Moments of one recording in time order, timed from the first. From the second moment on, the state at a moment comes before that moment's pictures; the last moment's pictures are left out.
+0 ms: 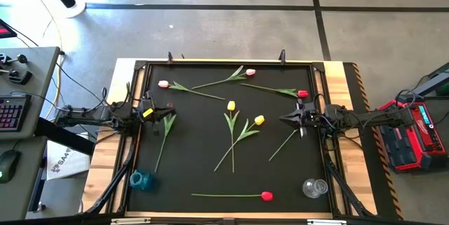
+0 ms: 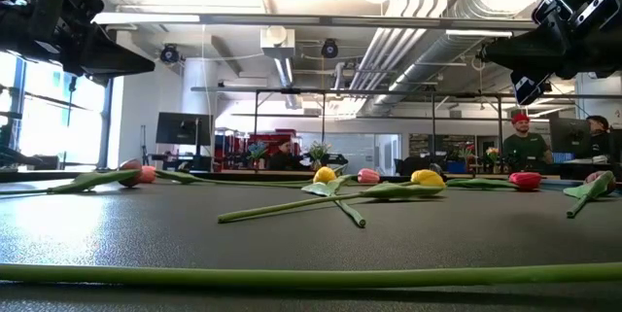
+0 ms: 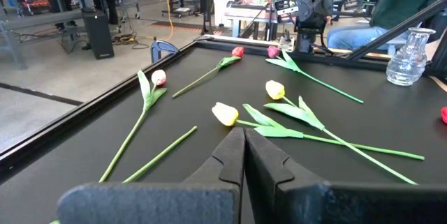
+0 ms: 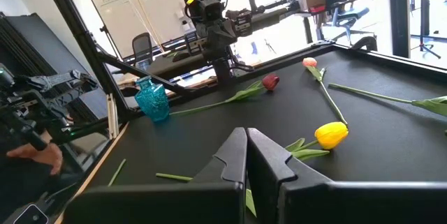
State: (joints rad) left arm -0.09 0.01 0.10 -0.25 -0.40 -0.08; right arm 0.07 0.18 0.01 0.15 0.12 0.31
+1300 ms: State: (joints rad) left arm -0.09 0.03 0.09 0.03 -0.41 0.07; right arm 0.02 0.19 0.03 0.20 0.56 0.55
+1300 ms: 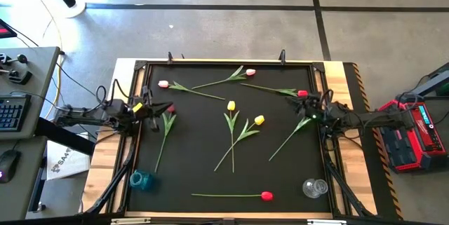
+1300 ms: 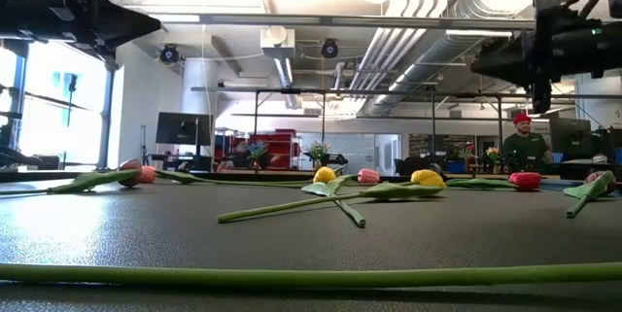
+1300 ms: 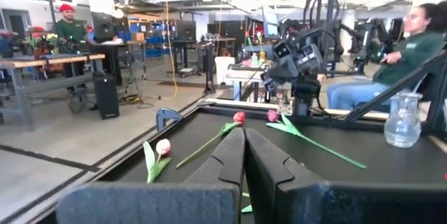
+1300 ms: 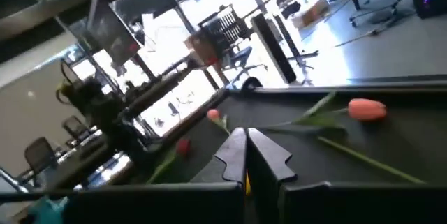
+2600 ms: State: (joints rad) left arm 0.02 0.78 0.09 0.30 -0.55 -0.09; right arm -0.60 1.09 0.49 -0.12 0.23 0.77
